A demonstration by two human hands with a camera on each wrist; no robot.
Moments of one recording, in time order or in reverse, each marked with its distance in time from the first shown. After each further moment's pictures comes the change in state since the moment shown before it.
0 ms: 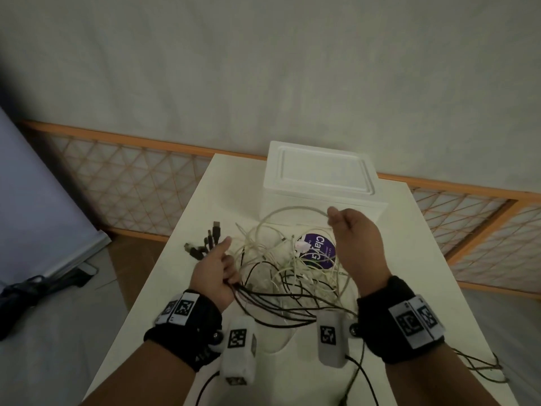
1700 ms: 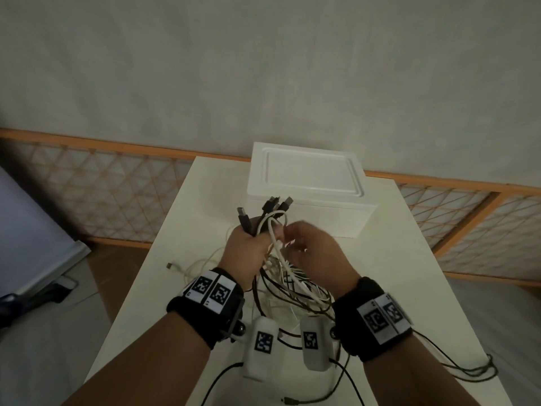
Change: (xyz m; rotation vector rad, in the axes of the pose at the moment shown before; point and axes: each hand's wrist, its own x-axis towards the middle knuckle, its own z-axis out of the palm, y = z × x) left_hand 0.010 -0.010 0.084 0.704 -0.360 0.473; right_hand 0.019 0.021 0.039 0.121 -0.344 -0.104
